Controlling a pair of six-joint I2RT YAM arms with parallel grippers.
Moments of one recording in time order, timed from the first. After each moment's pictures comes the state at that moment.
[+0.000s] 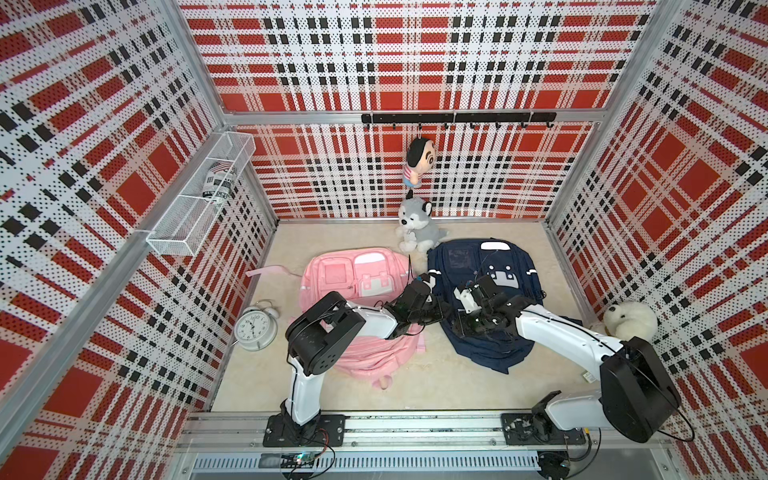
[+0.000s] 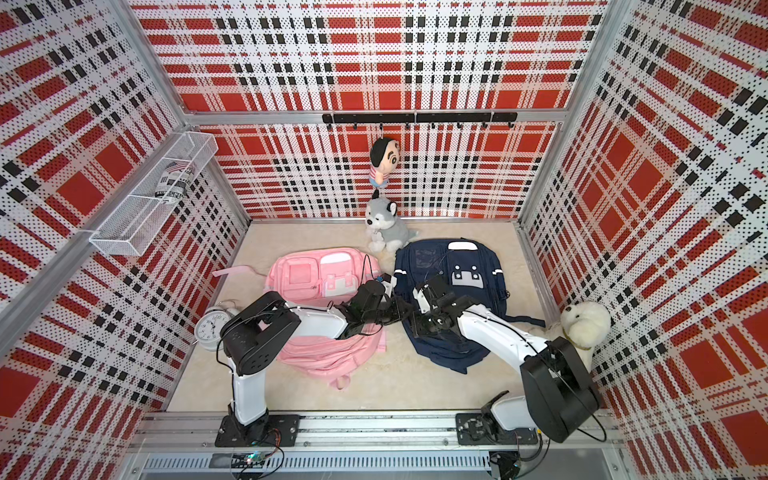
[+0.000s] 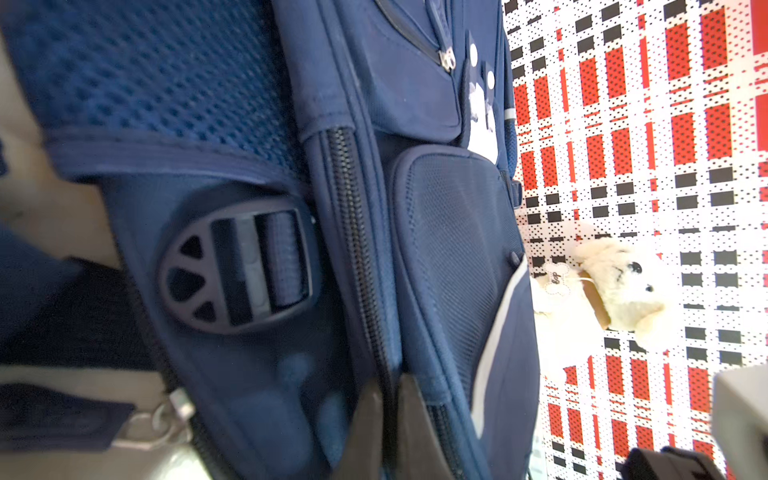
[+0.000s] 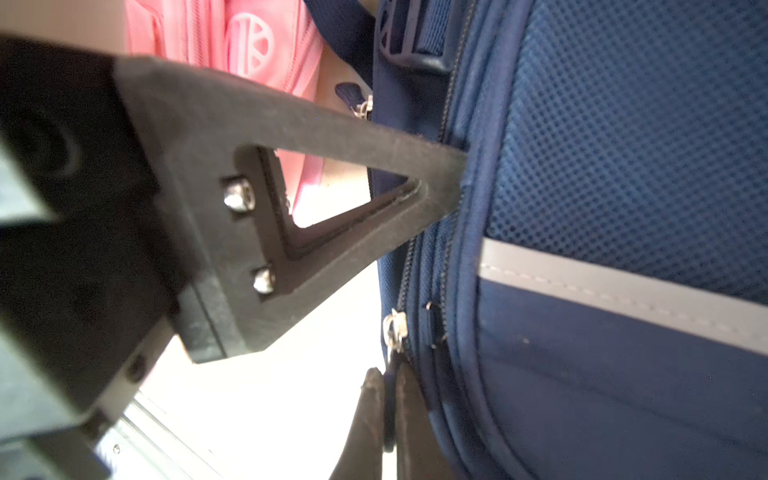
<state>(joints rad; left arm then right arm) -0.80 1.97 0.98 0.47 0.29 -1.01 0.55 1.39 0.83 -0.55 -0.25 0.37</state>
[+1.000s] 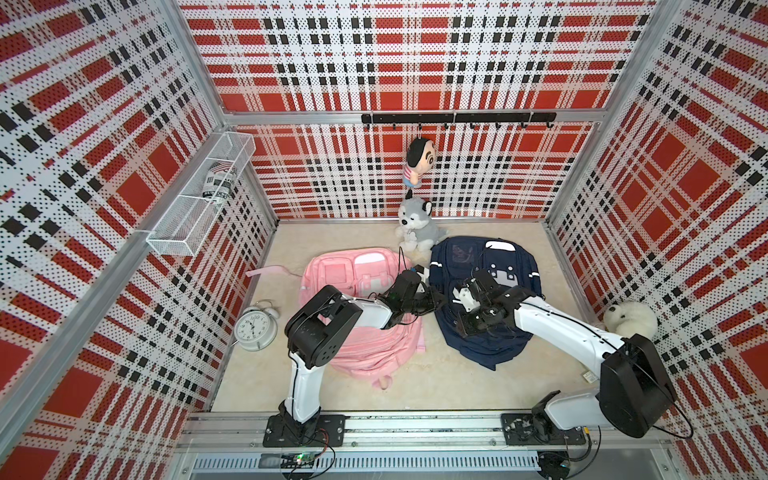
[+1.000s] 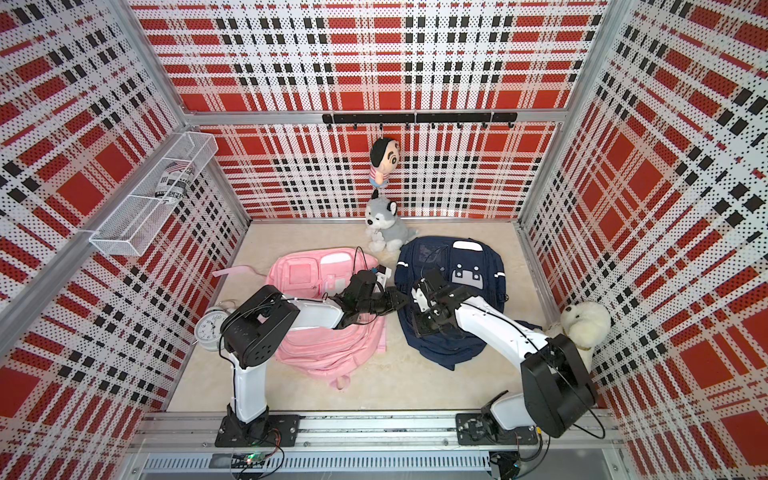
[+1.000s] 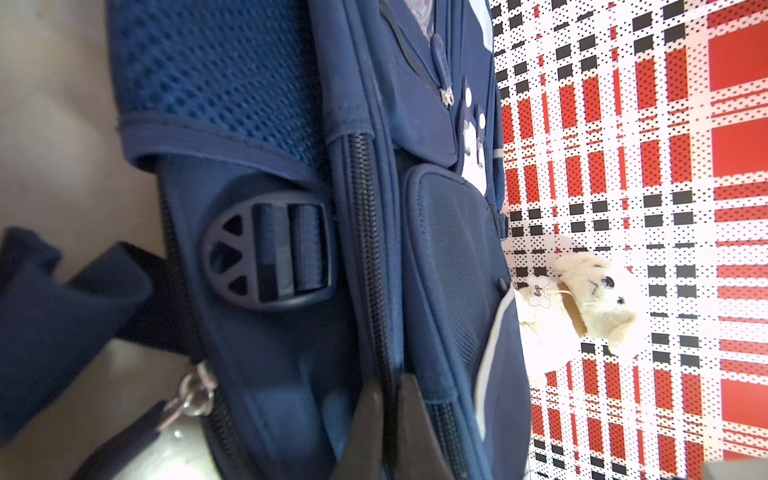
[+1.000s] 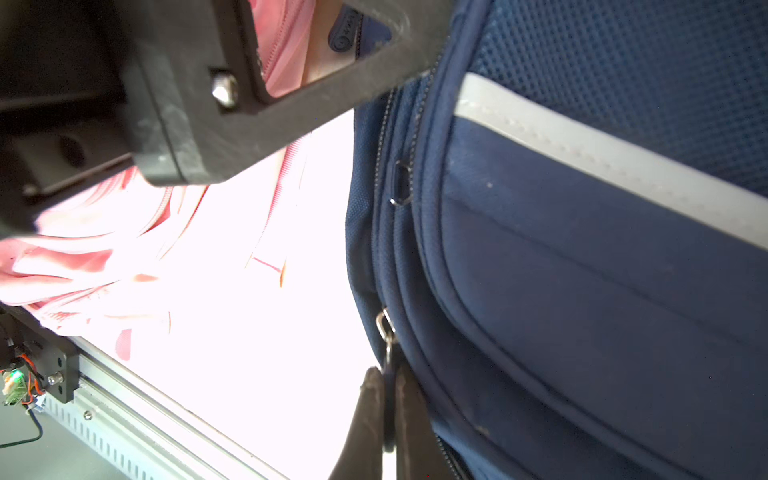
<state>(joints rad) -0.70 2.00 1.02 0.48 0.40 -0.98 0.56 1.41 0.94 -0.73 -0.21 0.29</state>
